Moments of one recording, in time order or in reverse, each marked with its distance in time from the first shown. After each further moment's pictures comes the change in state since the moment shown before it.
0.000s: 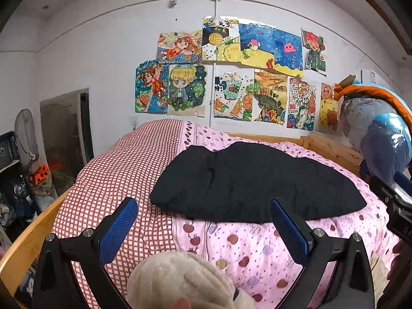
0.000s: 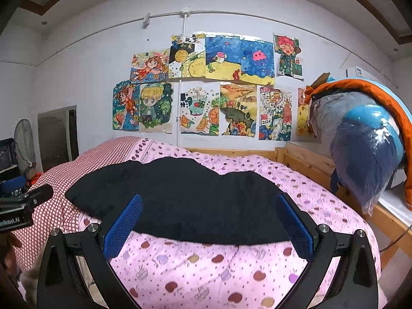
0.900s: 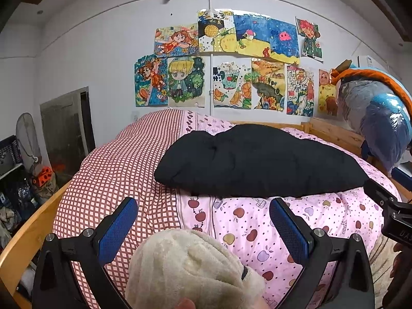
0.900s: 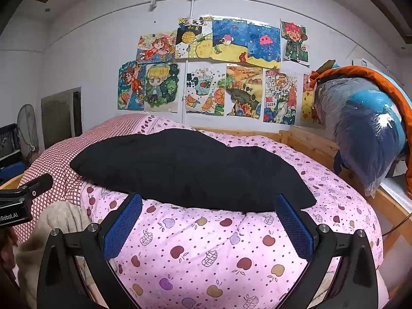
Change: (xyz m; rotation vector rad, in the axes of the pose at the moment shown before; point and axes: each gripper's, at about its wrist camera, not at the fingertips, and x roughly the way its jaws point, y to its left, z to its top) left arm -0.006 0.002 -0.029 0.044 0.048 0.011; right arm -0.003 0.005 -0.034 -0.041 0.095 0.022
